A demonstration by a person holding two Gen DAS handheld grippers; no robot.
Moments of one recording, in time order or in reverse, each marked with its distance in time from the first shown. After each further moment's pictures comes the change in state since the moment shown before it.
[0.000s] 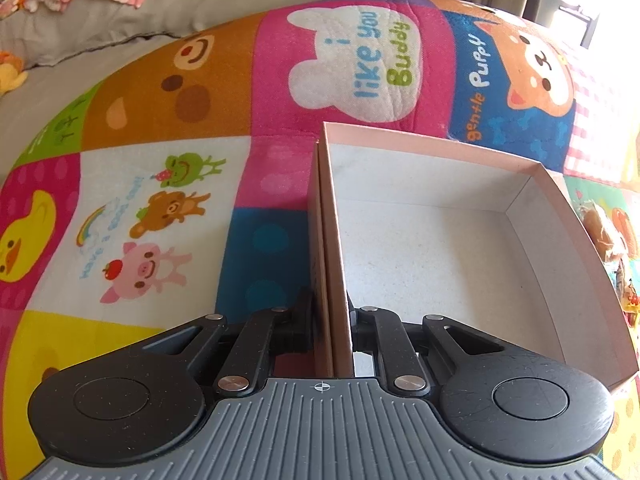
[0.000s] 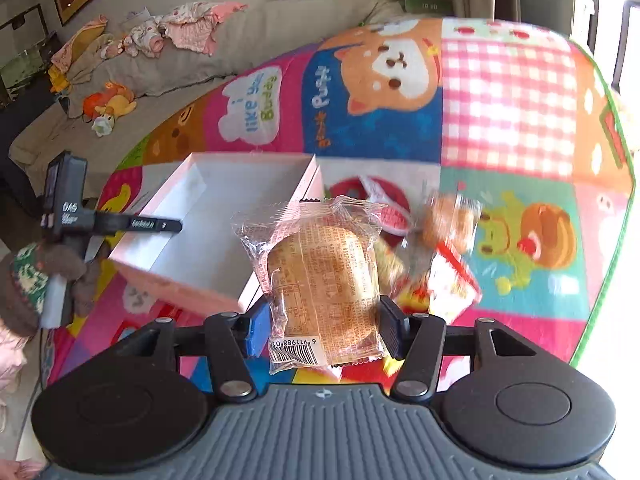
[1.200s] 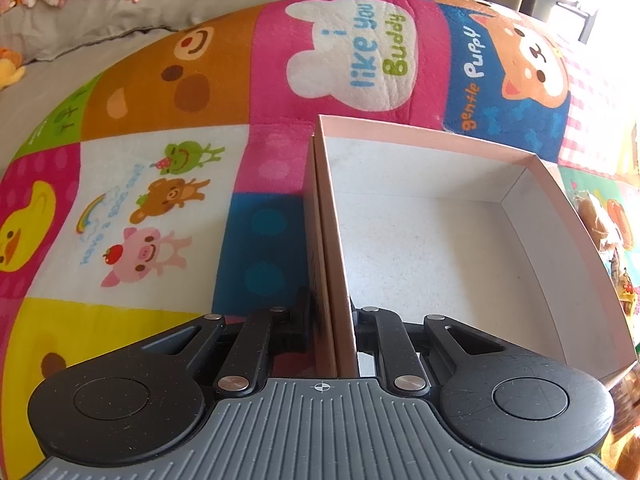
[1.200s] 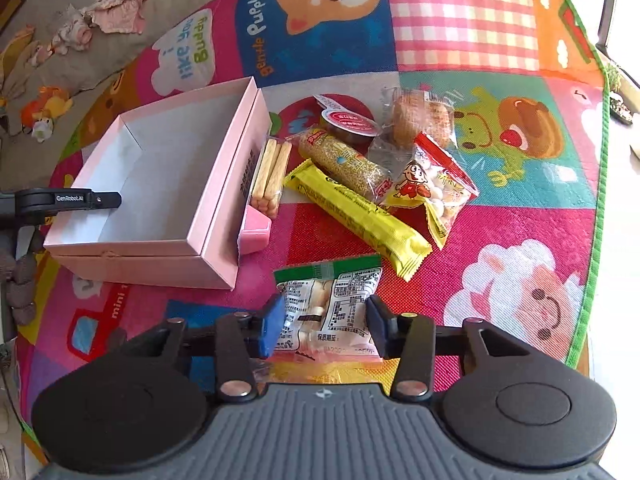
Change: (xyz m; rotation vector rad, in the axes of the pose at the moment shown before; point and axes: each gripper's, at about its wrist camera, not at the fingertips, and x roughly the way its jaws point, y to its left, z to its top) left arm -0.005 -0.003 -0.006 0.002 0.015 -0.006; right arm 0.031 0.006 -0.026 0.140 -0.015 -0.132
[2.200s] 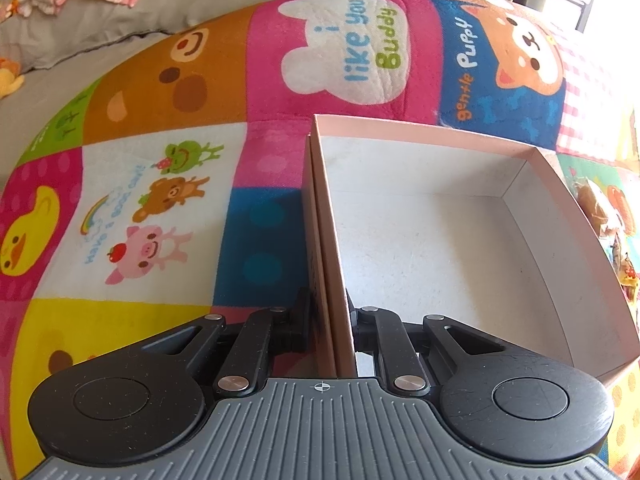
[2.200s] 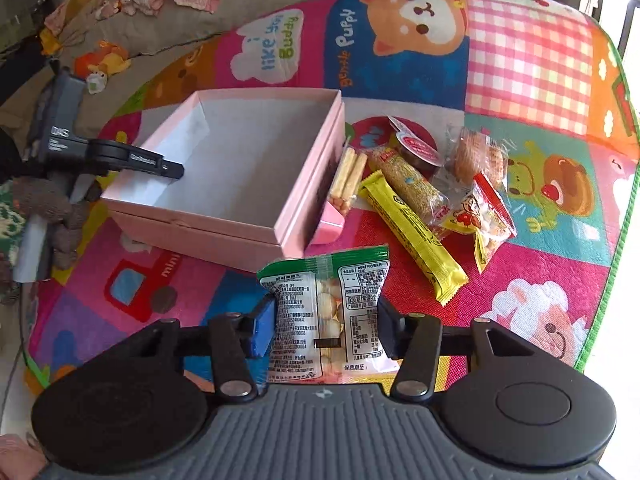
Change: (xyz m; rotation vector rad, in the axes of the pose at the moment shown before) left arm -0.004 -0.006 -0.005 0.039 0.008 0.016; right arm -0.033 0.047 -0.003 -0.223 -0.026 0.092
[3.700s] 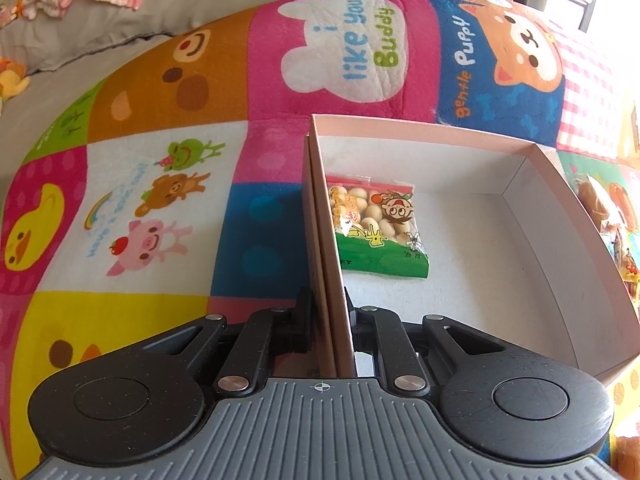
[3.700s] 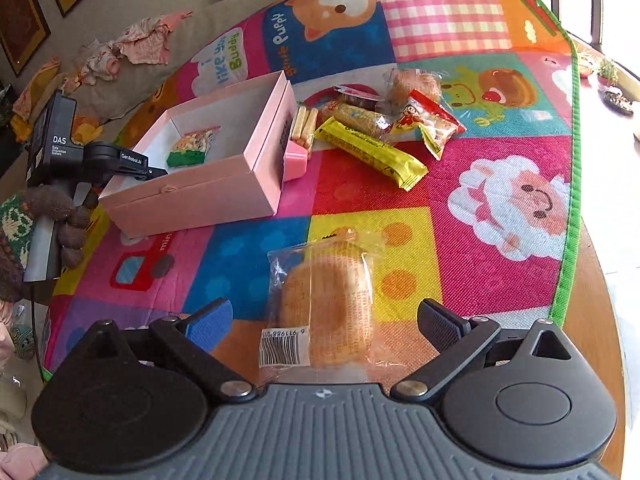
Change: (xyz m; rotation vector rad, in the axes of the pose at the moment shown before) left arm -0.003 -0.005 -0.005 -0.002 -0.006 0.017; right arm 0.006 -0.016 -0.107 0.252 -0.074 -0.028
